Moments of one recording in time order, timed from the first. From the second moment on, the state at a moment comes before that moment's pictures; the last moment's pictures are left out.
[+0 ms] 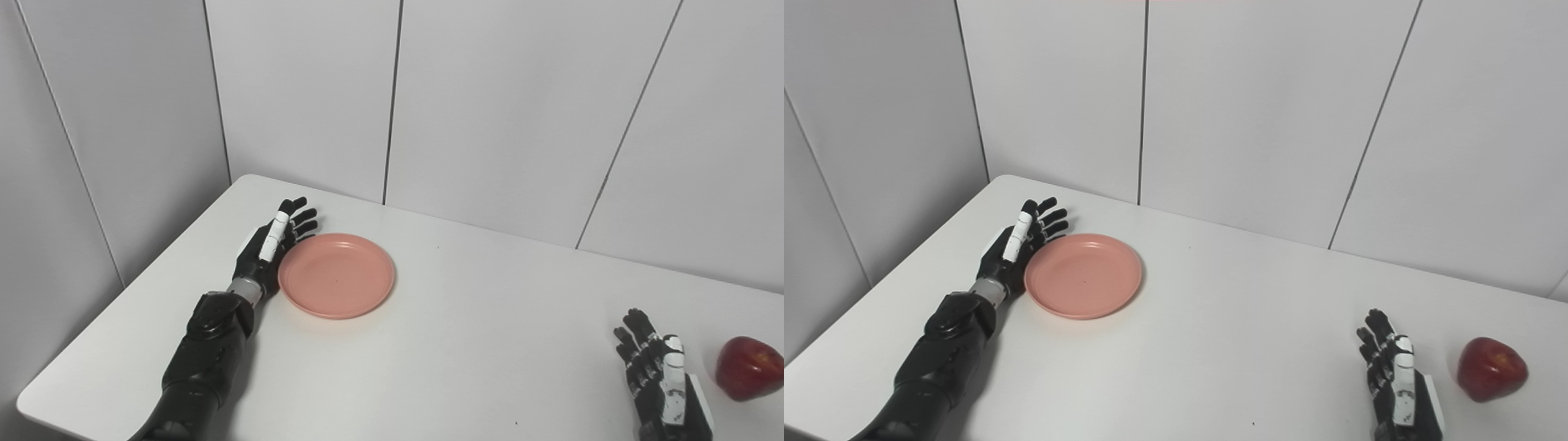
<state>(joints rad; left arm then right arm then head) -0.51 0.28 0.22 0.78 -0.32 -0.17 -0.26 -0.15 -0.10 -0.10 0.14 0.26 0.00 0.18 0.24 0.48</state>
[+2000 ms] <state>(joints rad) -0.55 0.12 0.14 0.78 -0.21 -0.21 -0.15 -0.14 -0.07 -0.07 0.11 0.23 0.00 0.16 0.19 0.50</state>
